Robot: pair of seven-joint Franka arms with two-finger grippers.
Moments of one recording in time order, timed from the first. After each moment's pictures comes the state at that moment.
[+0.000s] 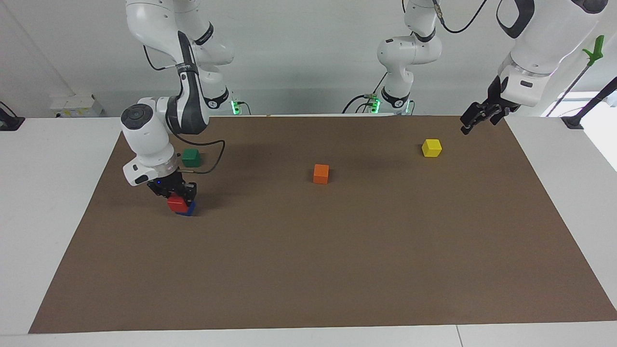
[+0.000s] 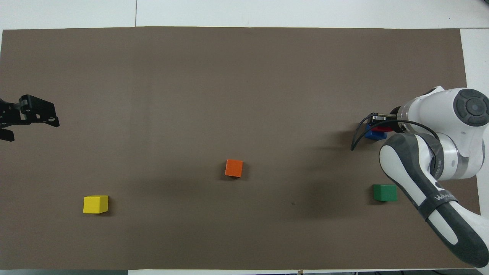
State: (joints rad) left arm 0.04 -0.01 -0.08 -1.57 0.01 1.49 -0.29; right arm -0.07 0.14 0.06 -2.15 -0.06 2.37 0.21
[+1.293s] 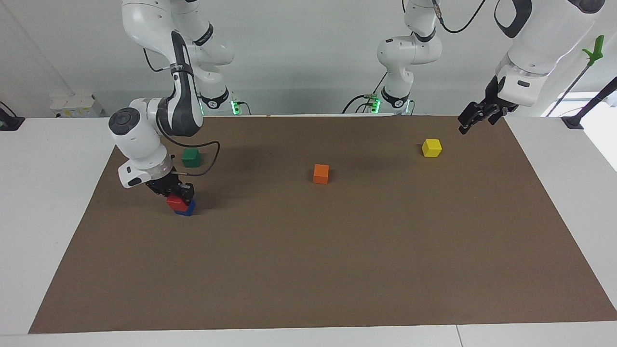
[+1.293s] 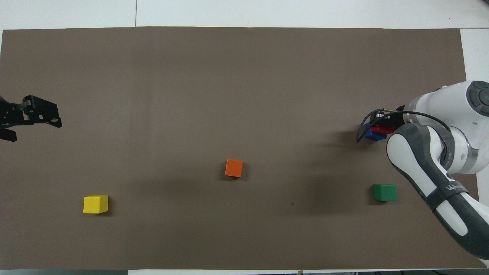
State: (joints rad) left arm 0.03 -0.01 -0.08 -1.57 0.01 1.48 -0.29; right arm -0.10 0.16 0.06 -2.10 0.02 2.29 0.21
